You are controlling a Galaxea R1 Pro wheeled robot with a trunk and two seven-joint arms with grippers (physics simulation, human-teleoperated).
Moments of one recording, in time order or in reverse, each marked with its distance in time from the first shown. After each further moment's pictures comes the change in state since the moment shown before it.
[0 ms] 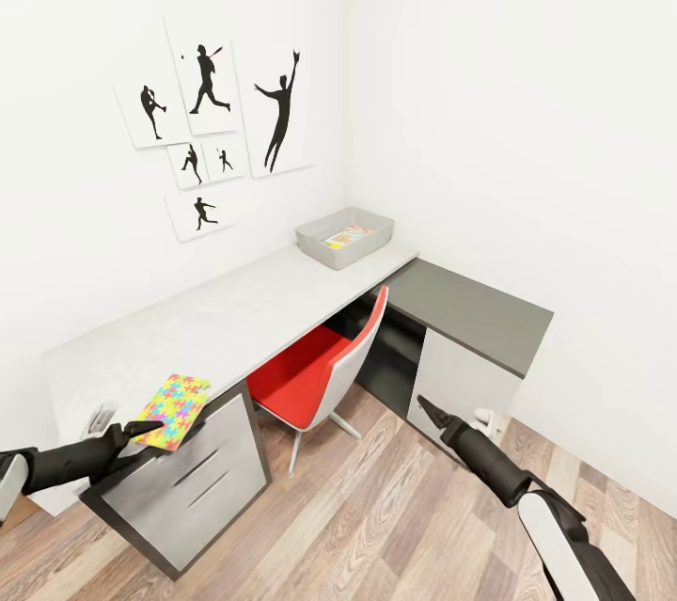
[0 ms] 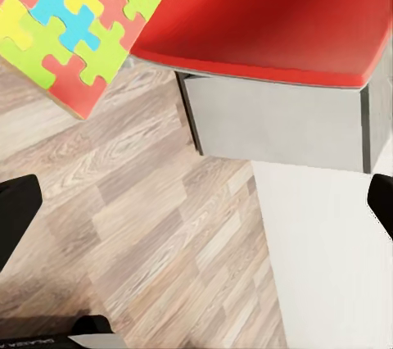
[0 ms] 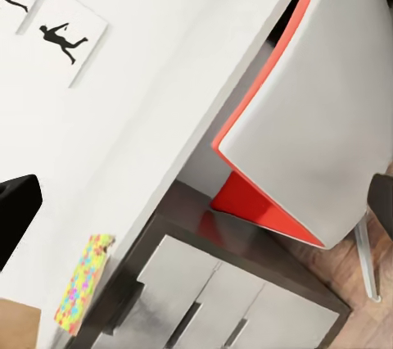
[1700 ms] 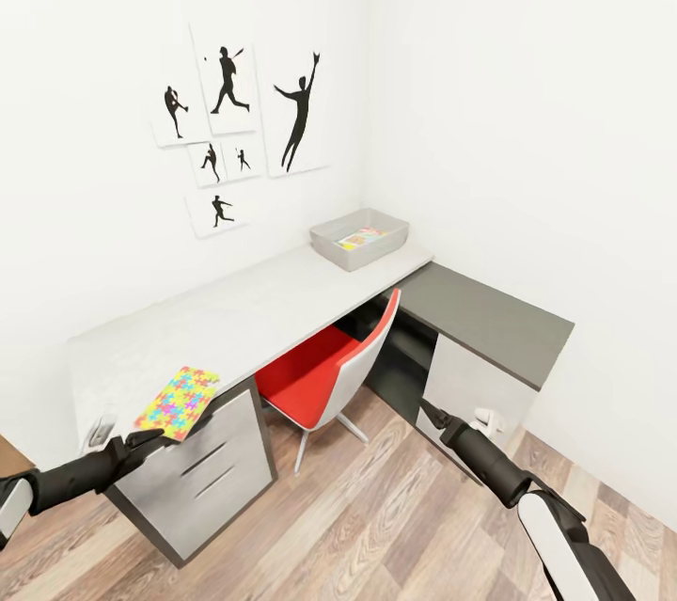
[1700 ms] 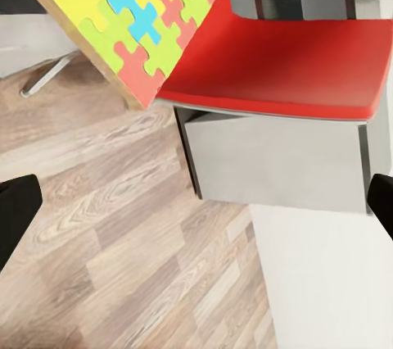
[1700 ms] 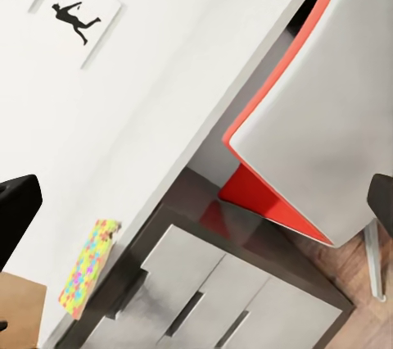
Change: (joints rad) left arm -0.005 -0.006 0.058 0.166 0.002 -0.240 -0.021; right arm 0.003 -0.002 0.004 -0.007 0.011 -0.004 0.002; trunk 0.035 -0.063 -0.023
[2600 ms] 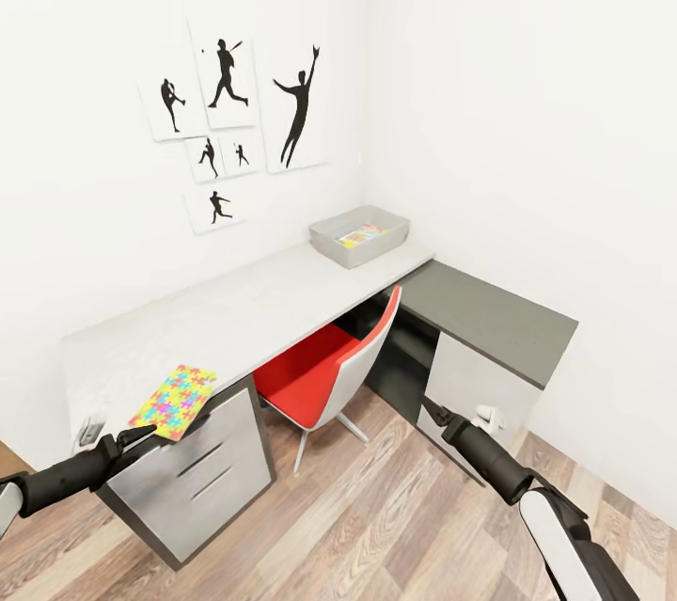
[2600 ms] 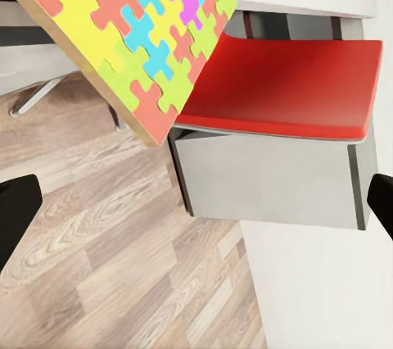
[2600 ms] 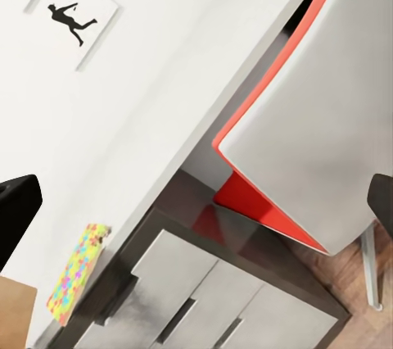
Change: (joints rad) left arm 0.000 0.018 0.035 0.015 0.001 -0.022 -0.044; right arm -0.003 -0.005 -0.003 -0.011 0.001 0.000 0.001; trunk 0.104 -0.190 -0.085
